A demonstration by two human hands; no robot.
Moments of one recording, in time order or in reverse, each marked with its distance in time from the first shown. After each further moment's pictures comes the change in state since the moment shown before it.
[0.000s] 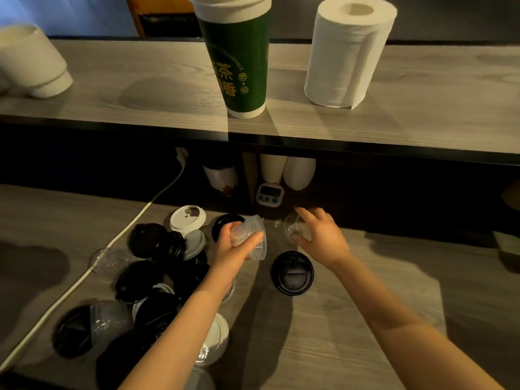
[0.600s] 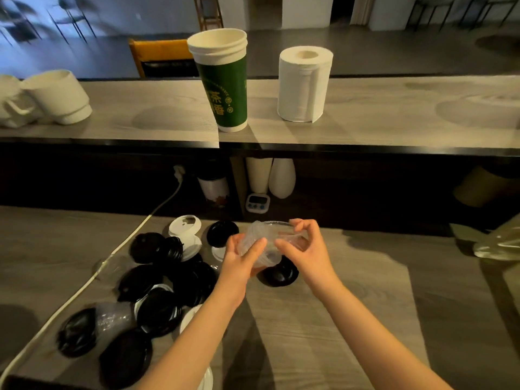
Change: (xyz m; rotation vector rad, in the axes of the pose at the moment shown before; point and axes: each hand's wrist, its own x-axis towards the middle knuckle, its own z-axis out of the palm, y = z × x) left_hand -0.078 0.012 0.027 -0.218 -0.104 0.030; right_hand -0.101 -0.066 -0.036 1.142 0.246 0.074
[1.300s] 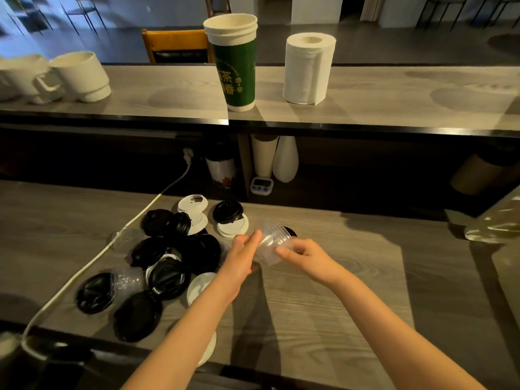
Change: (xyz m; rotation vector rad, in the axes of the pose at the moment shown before) left_hand -0.047 -0.018 -0.013 0.228 -0.101 -0.091; right_hand -0.039 0.018 -0.021 -0.288 -0.506 0.089
